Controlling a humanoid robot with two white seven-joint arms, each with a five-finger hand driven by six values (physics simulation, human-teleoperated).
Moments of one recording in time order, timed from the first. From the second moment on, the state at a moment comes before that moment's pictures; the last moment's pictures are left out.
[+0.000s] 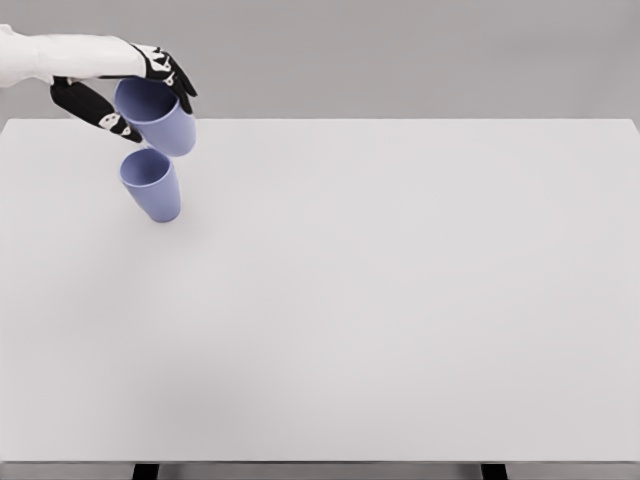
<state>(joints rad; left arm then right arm) -1.50 0.94 -1.50 -1.24 0.34 -0.61 -0.54 -0.01 0.00 0.04 0.14 0.12 -0.13 0.61</state>
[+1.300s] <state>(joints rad) -1.49 0.94 -1.55 -1.13 0.37 -0.61 -0.61 -0.01 0.00 0.04 0.14 0.11 -0.13 0.61</state>
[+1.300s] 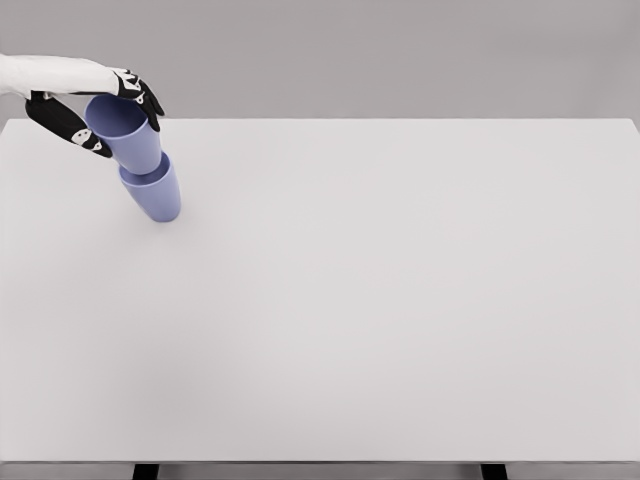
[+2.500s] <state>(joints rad) -1.57 1.07 -1.52 -1.44 0.52 -0.61 -0.61 -0.01 0.00 0.04 0.14 0.12 -0.13 0.61</state>
